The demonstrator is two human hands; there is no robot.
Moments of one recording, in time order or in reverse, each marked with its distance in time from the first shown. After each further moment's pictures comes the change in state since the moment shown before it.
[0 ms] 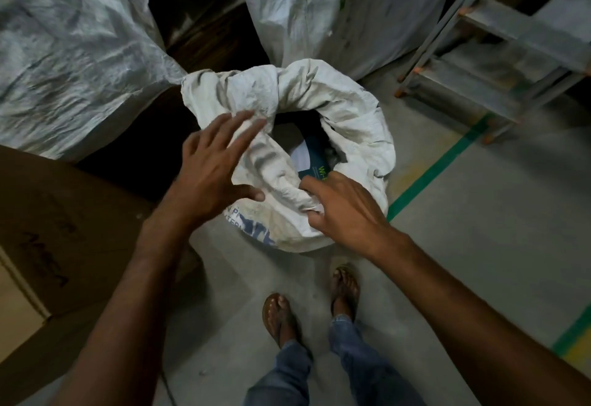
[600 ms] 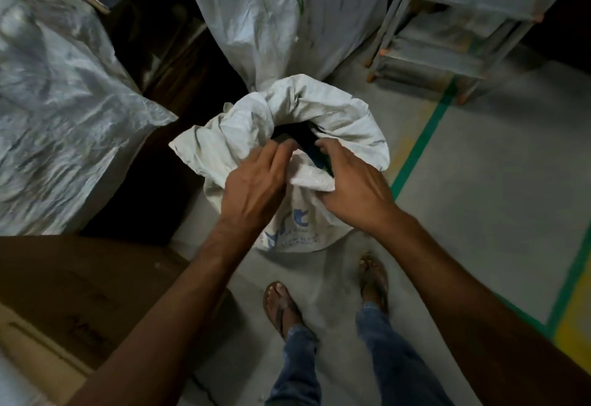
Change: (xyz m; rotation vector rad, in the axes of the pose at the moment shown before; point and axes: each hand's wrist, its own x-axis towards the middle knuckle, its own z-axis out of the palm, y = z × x) left_hand 0.034 -0.001 0.001 0.114 0.350 0.298; right_hand 0.041 -0.042 0.002 0.097 0.267 0.393
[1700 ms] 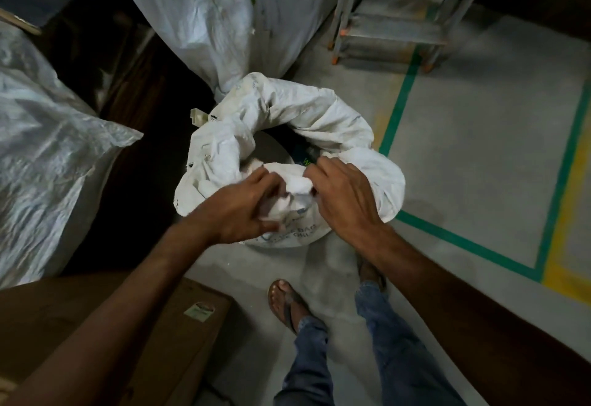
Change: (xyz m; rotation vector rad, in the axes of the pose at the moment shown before) left_hand 0.005 -0.040 0.012 -0.476 -0.743 0.197; right_hand -0.021 0.010 0.038 -0.245 0.241 -0.062
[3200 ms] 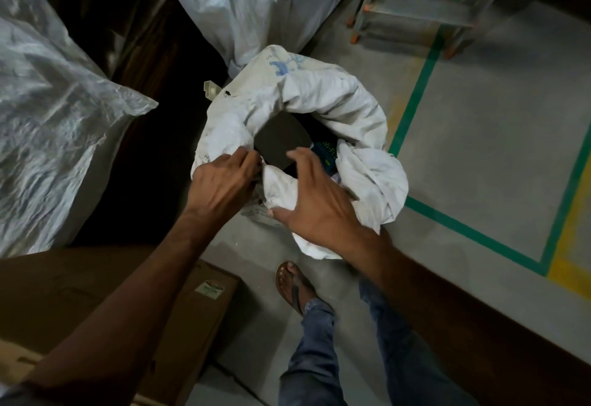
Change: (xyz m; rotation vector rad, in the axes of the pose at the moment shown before) left_hand -0.033 -0.072 0.035 0.620 0.401 -0.120; right_hand -0.006 -0.088 0.041 0.383 -0.350 0.257
